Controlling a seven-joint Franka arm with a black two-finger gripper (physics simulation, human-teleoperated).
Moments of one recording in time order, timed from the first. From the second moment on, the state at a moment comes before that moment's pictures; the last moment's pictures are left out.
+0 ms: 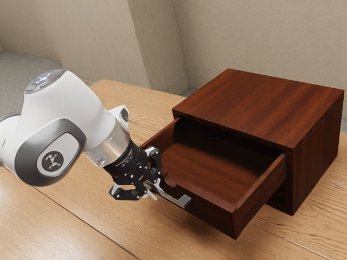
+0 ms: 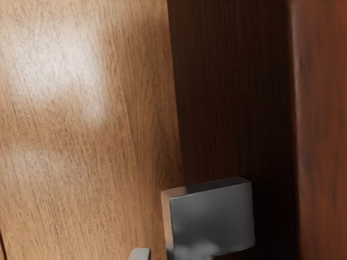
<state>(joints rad) -0.19 -0.42 0.08 -2.27 -0.09 2.17 -1.46</state>
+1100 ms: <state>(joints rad) -0.17 -0.47 0.04 -2.27 -0.06 2.17 -1.46</state>
